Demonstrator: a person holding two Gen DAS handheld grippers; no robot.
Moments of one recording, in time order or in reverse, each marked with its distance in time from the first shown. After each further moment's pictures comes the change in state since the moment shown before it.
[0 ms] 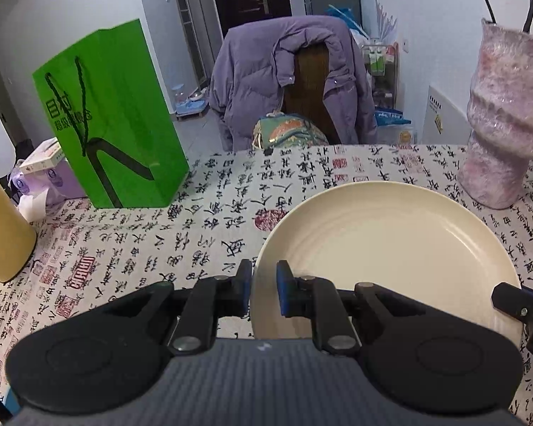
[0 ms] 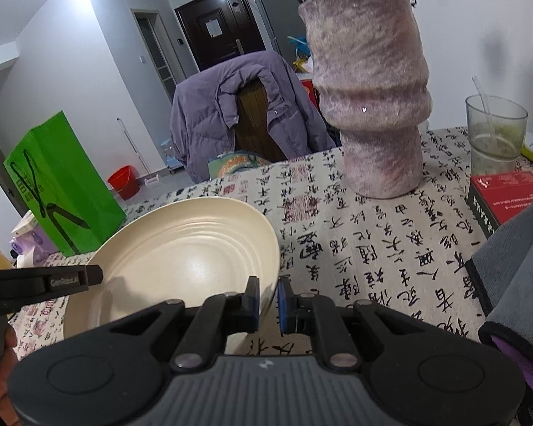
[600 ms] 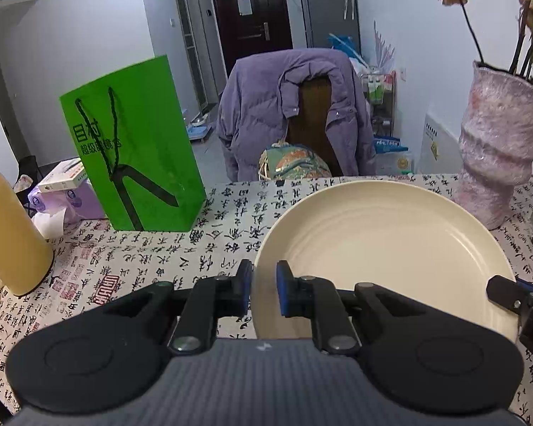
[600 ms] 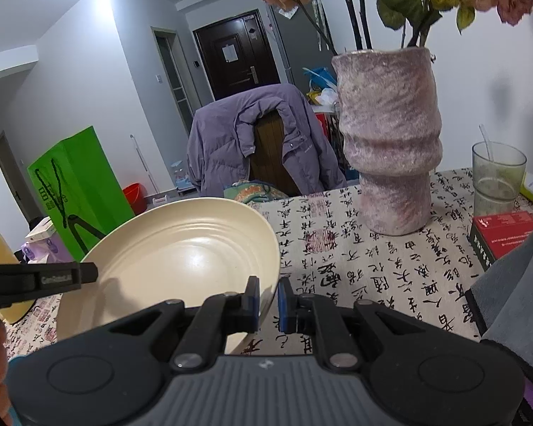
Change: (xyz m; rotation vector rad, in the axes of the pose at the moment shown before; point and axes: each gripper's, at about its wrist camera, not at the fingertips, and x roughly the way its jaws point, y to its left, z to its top) left arm -0.044 0.028 0.000 -0.009 -0.099 -0.015; right arm -0.033 0.030 0.000 -0.065 -0.103 0.009
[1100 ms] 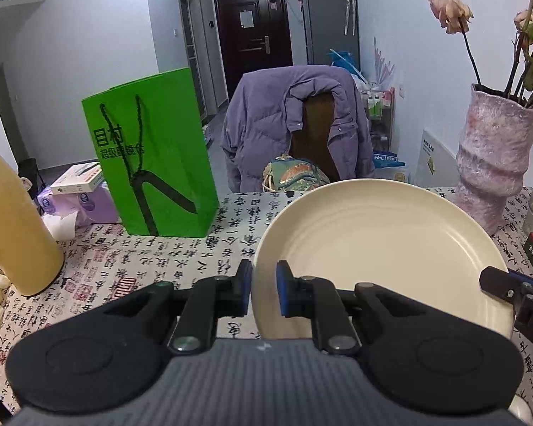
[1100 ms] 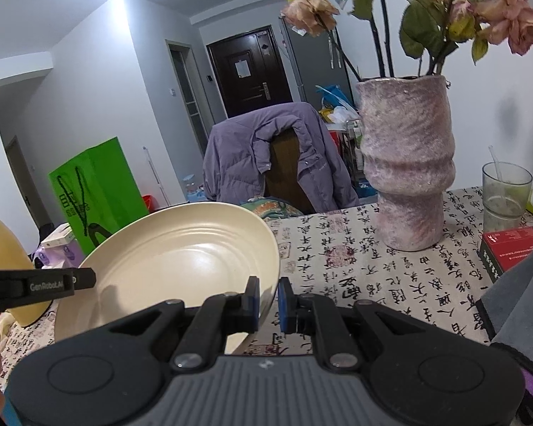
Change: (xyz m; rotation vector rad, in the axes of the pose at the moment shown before) left arm -0.026 0.032 -0.008 -0.022 -0.045 -0.019; right arm -0.017 0.025 -0.003 -0.028 -0.057 0.037
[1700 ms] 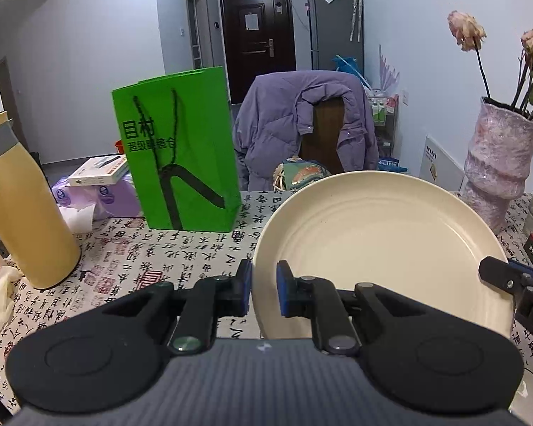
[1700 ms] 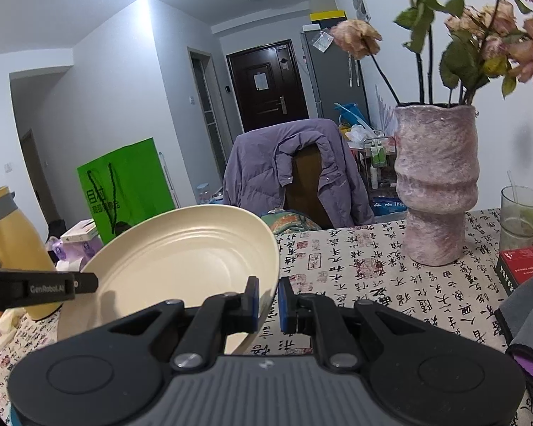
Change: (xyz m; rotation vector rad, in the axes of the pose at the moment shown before) left arm -0.021 0.051 -0.010 -0.033 -0.008 -0.016; right arm -0.018 0.049 -0.007 -0.064 -0.047 0.017
